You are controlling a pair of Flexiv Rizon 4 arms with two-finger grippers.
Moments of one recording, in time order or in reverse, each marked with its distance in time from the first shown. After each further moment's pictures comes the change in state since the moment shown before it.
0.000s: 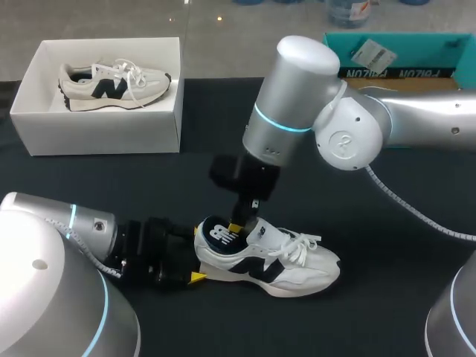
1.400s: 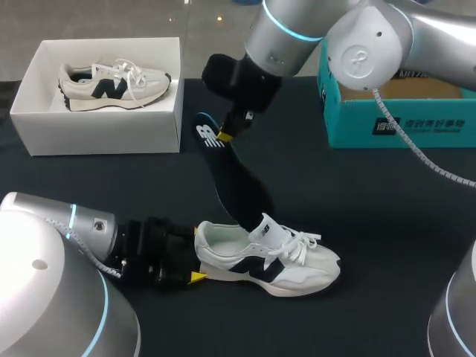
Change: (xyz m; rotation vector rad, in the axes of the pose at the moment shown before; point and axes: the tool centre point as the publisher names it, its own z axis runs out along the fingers) left arm 0.000 0.000 0.000 0.000 0.000 0.000; right arm -0.062 0.079 -0.155 -0.128 -0.212 -0.040
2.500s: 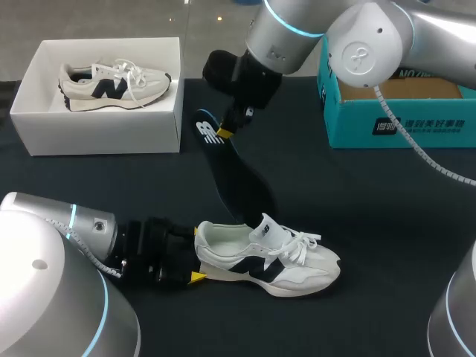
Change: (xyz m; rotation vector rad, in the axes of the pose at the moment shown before) left arm 0.000 0.000 0.000 0.000 0.000 0.000; right arm -0.007 0.008 -0.004 -0.027 -0.013 0.020
